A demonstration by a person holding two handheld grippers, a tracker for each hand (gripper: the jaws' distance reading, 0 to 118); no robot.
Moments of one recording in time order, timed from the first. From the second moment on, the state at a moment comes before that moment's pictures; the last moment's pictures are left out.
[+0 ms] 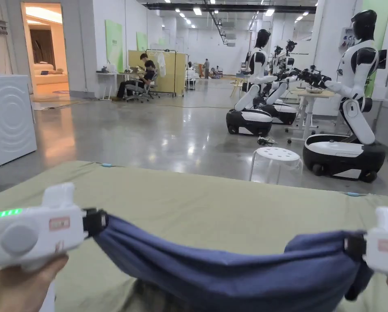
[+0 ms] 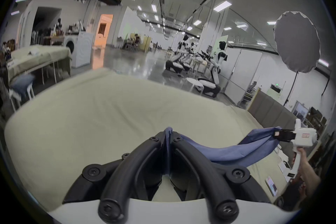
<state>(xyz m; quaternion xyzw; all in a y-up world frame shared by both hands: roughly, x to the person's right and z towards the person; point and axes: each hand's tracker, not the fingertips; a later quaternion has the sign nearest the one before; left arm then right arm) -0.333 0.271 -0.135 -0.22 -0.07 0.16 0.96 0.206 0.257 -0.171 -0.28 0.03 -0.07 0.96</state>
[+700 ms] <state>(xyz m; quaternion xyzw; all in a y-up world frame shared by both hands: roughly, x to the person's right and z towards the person) -0.351 0.129 0.066 -0.35 -0.09 0.20 0.91 0.237 0.141 0.059 -0.40 -0.01 -0.10 0.91</state>
